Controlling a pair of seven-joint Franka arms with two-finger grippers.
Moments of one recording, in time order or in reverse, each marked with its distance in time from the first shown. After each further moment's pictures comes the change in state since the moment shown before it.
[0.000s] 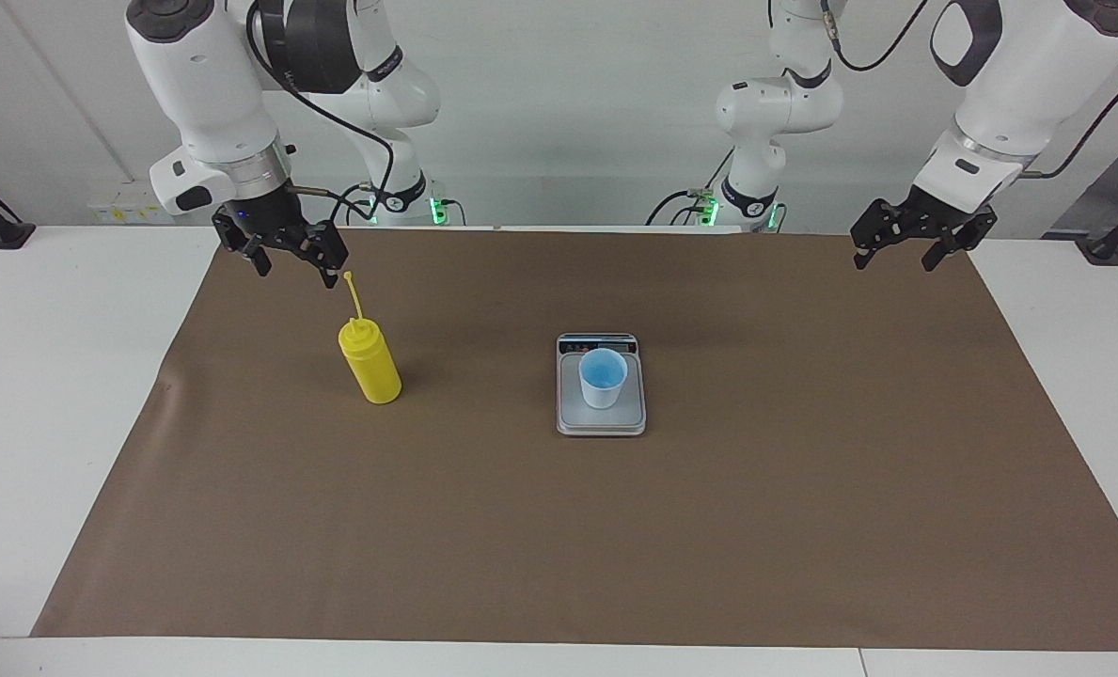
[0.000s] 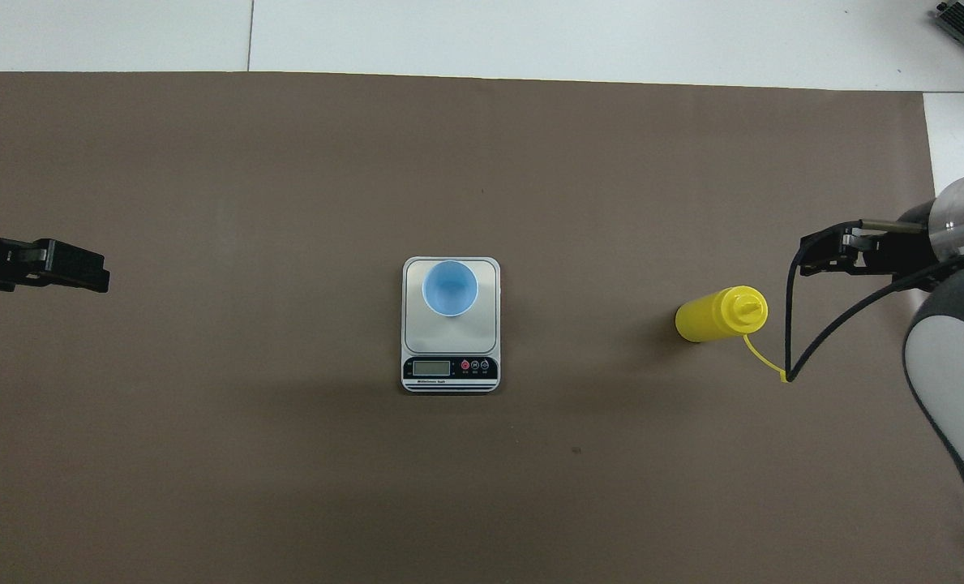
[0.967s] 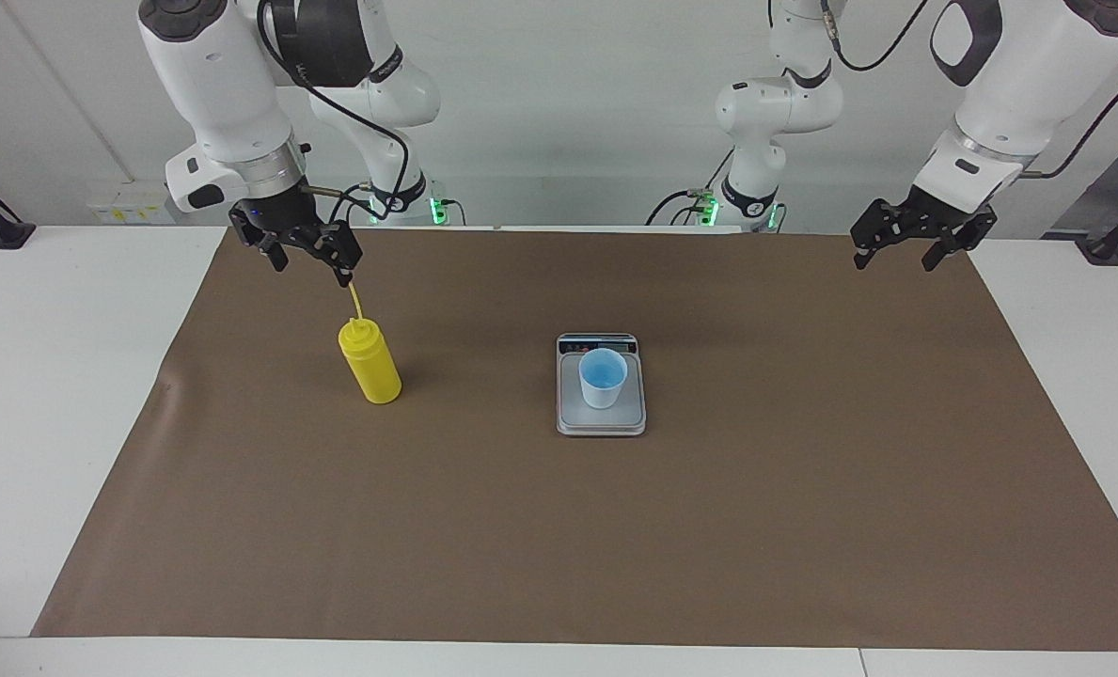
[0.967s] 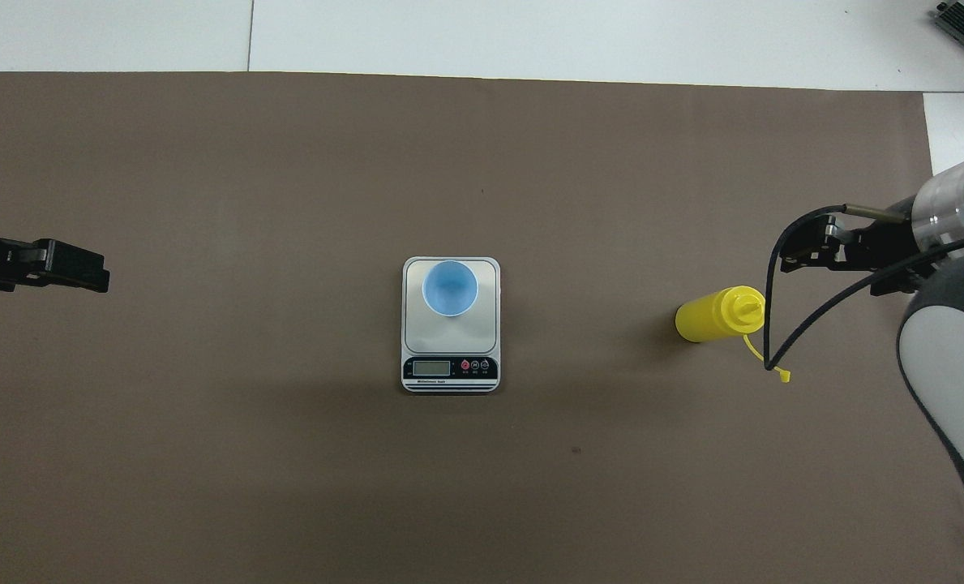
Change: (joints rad) left arm 0.000 0.000 0.000 0.000 0.000 0.000 0.000; right arm 0.005 0.019 0.000 0.030 0.064 -0.035 0.080
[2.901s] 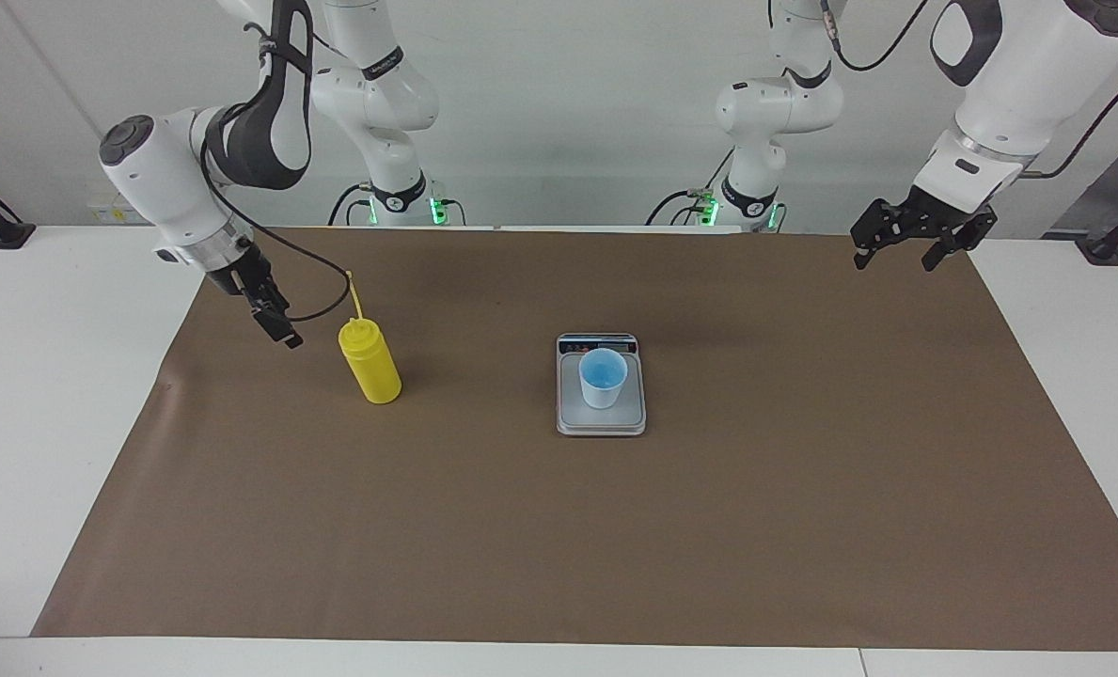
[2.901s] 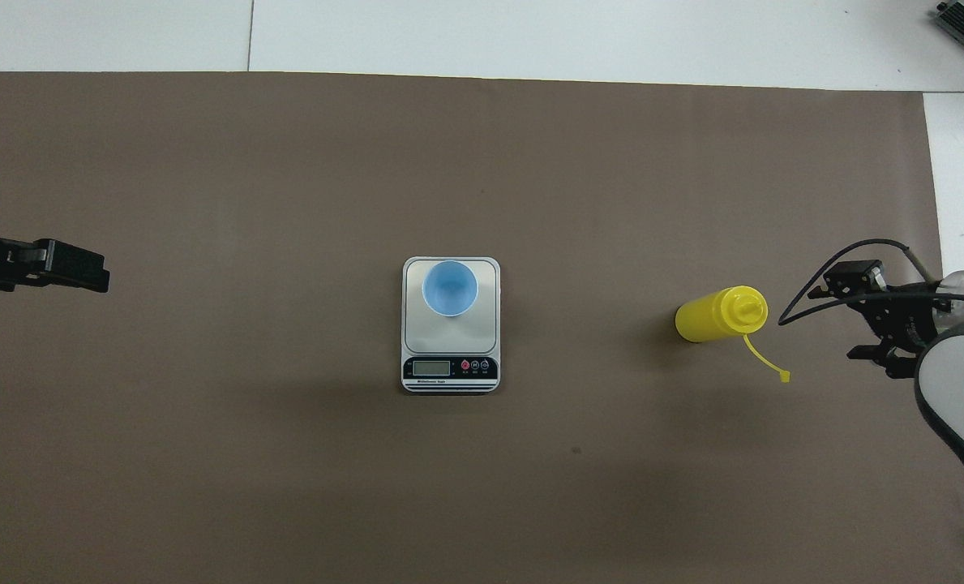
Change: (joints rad) left arm 0.000 0.000 0.000 0.000 0.000 0.000 0.000; right arm -0.201 -0.112 -0.038 -0.508 0.213 0.437 0.276
